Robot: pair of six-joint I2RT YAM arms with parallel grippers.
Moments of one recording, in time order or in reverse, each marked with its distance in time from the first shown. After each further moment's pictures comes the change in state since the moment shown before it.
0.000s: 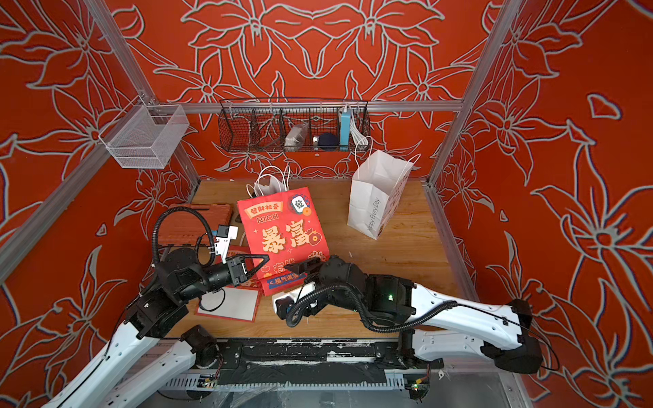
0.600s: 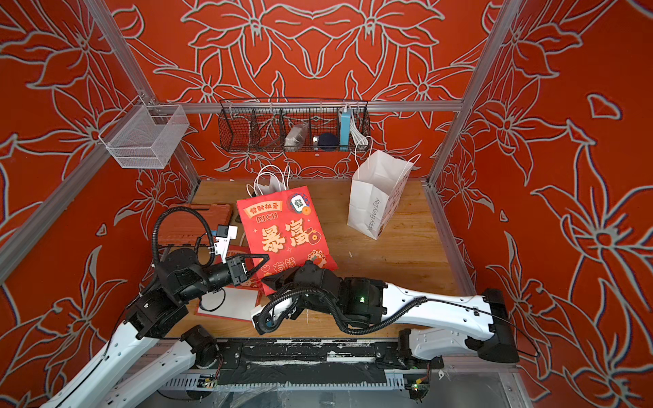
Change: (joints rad) left arm -0.011 0.000 0.004 0.000 -0.029 -0.014; right arm 0.055 0.140 0.019 0.150 -0.005 -0.131
